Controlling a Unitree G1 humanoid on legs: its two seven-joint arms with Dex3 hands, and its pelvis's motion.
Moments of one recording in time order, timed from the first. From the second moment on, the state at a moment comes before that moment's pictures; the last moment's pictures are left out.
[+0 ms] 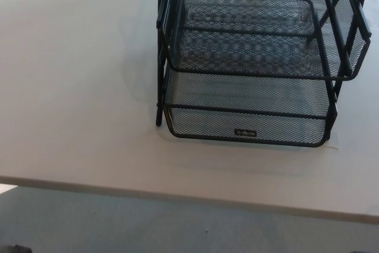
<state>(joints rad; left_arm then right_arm) -0.29 0.65 -0.27 1.19 0.31 -0.30 -0.42 0.08 -0.81 0.41 -0.13 -0.29 0.32 0.71</state>
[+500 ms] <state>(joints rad) -0.29 0.65 -0.27 1.19 0.31 -0.30 -0.42 -0.04 -0.69 0.52 0.39 -0.38 0.31 0.55</state>
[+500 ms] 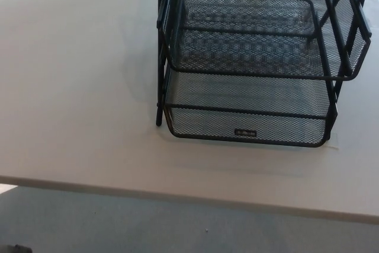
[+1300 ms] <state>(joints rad) -0.28 0.65 -0.27 1.20 0.31 -0.30 -0.42 -0.21 -0.55 0.53 0.89 -0.44 0.17 0.36</state>
